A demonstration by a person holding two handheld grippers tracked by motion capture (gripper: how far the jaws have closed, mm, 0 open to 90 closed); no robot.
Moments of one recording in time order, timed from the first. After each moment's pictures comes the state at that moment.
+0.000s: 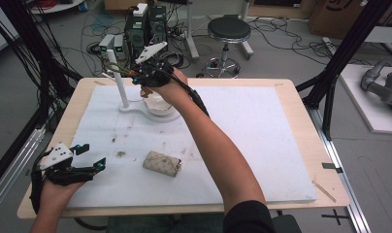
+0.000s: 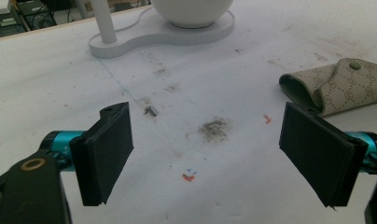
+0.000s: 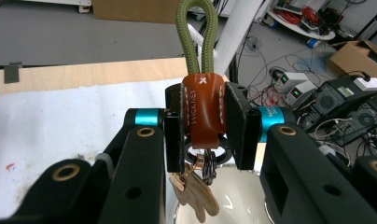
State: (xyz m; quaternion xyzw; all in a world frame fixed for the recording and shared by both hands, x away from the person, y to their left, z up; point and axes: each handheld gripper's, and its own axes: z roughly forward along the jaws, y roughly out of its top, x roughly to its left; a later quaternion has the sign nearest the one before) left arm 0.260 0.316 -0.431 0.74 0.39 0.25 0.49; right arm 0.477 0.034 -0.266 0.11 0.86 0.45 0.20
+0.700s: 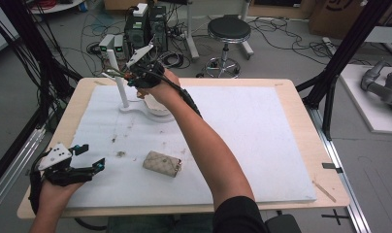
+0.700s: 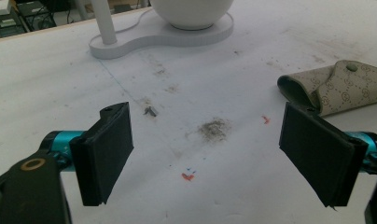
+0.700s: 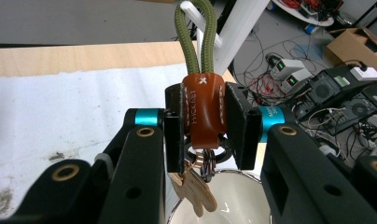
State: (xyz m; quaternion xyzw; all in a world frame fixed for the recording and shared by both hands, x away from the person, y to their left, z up) left arm 0.259 0.318 -0.431 0.74 0.39 0.25 0.49; right arm 0.489 0.060 -0.281 0.10 0.88 0.41 0.21
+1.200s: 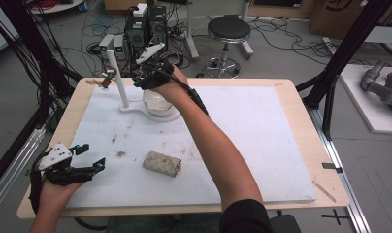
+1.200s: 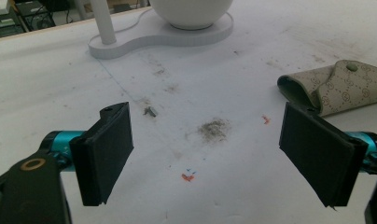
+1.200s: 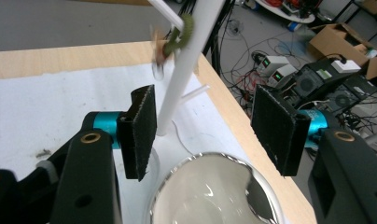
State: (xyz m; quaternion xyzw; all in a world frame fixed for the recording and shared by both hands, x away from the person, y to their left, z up) left arm 0.260 0.318 -0.431 0.74 0.39 0.25 0.49; right arm 0.489 0.033 -0.276 0.13 0.87 0.42 0.23
